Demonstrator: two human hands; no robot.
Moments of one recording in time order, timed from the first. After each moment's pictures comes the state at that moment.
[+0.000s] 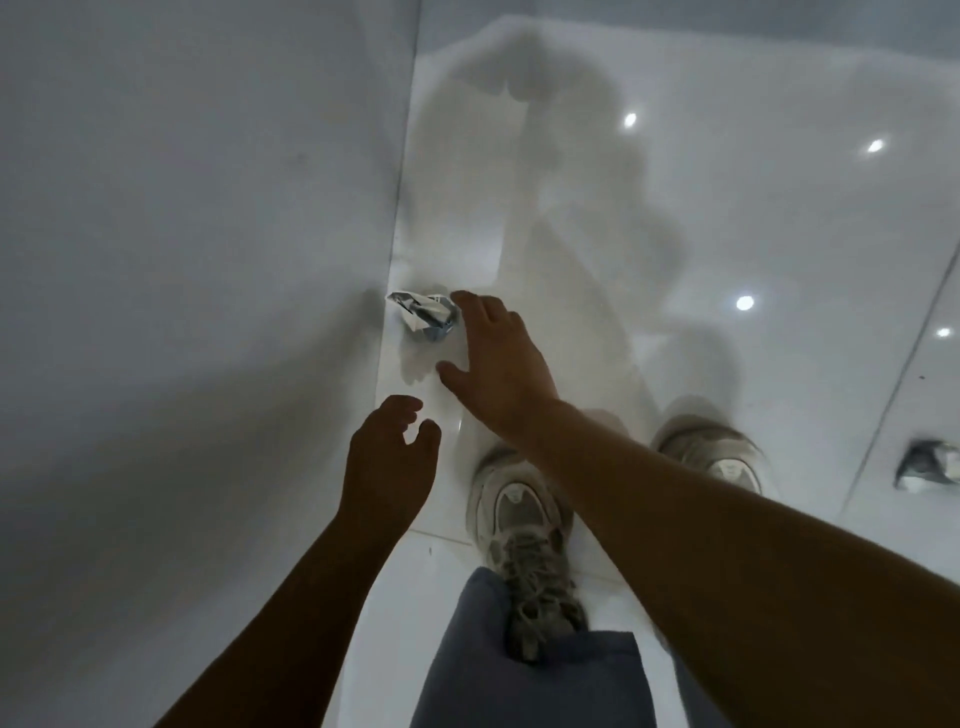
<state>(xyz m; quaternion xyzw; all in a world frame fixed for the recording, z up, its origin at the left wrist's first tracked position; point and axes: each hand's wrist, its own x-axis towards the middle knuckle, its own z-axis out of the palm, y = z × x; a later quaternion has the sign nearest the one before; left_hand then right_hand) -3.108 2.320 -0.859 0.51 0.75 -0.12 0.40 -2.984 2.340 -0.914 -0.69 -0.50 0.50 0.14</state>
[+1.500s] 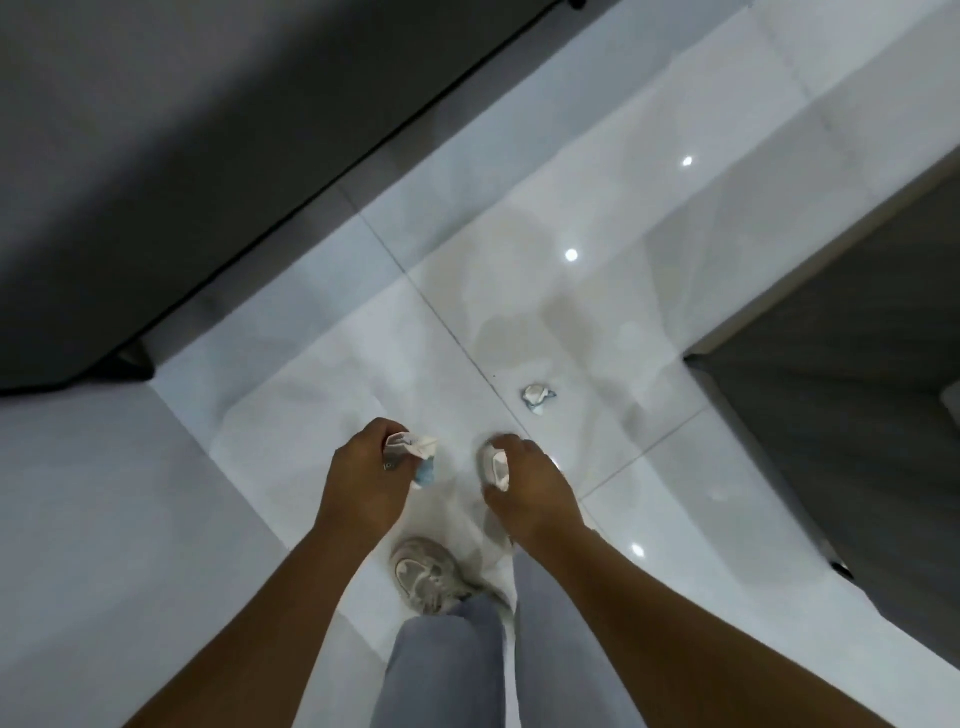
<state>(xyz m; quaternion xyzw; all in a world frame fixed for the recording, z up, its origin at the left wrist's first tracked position) -2.748 2.315 -0.574 0.78 0.39 -0.25 0.42 -2.709 2.143 -0.604 -0.84 -0.03 0.49 0.23</state>
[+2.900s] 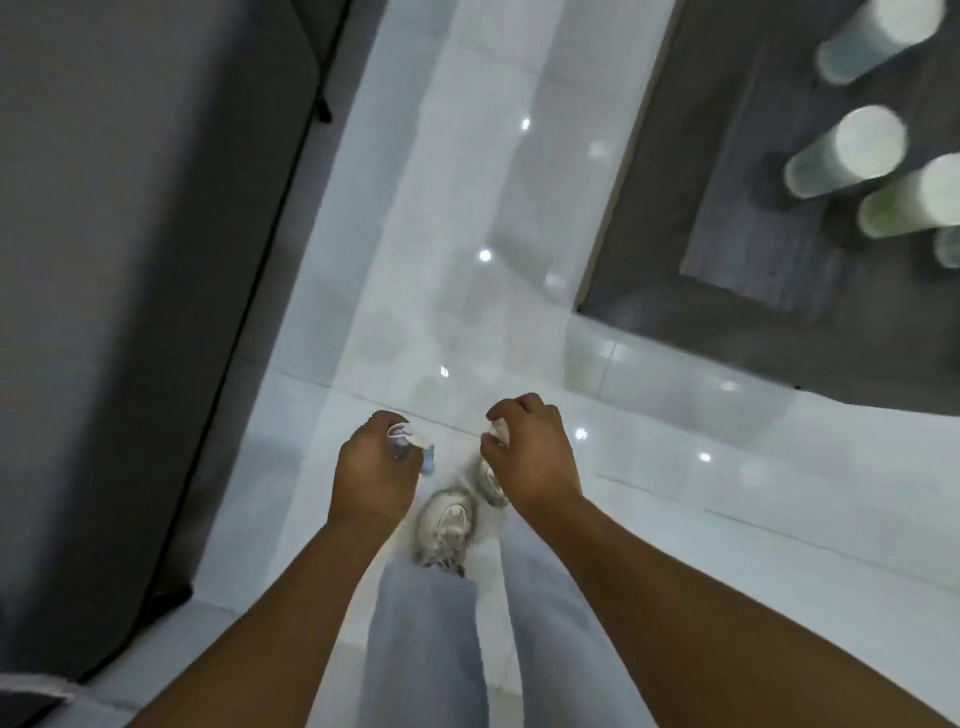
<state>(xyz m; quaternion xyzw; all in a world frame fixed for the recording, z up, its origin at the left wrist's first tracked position) -2.629 2.258 -0.483 0.87 0.15 -0.29 0.36 -2.658 2.099 -0.501 -0.88 0.20 0.28 0.32</state>
